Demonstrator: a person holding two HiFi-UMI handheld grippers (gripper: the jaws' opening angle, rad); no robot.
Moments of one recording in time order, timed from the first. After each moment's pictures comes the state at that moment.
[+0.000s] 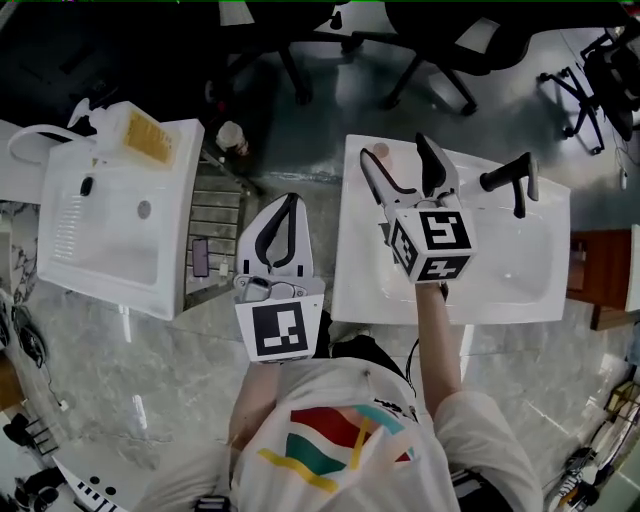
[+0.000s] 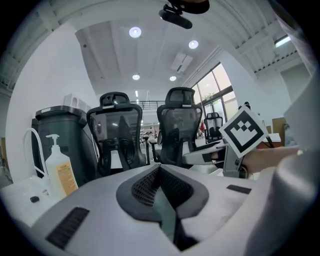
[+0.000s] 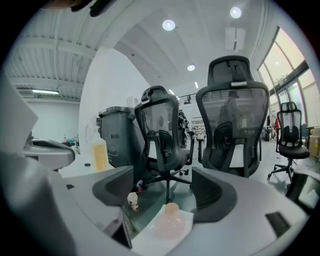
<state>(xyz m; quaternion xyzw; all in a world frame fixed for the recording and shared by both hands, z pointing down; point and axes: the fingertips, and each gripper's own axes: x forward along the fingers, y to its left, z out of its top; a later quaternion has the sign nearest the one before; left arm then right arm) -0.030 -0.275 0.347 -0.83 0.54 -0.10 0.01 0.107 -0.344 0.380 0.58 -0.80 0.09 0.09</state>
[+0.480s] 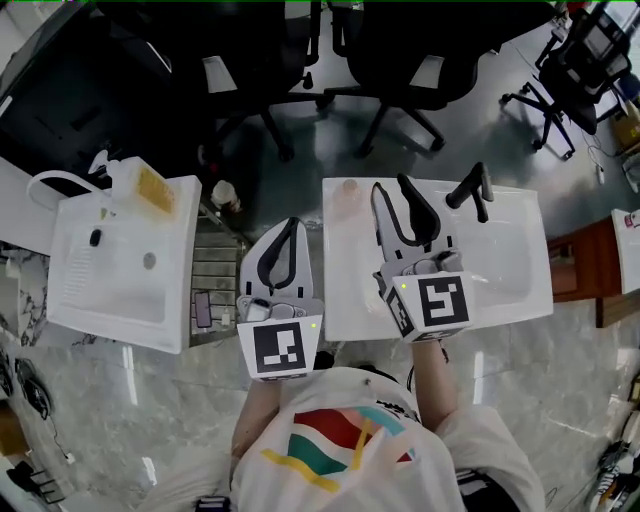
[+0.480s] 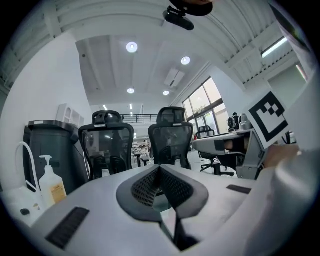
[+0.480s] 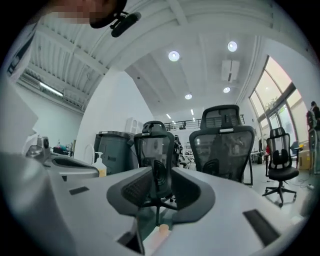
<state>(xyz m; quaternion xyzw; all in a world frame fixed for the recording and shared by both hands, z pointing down) -0.002 -0.243 0.278 -0.86 0.51 -0.03 0.05 0.121 -0.257 0.258 0.62 -0.78 -0.03 0.01</state>
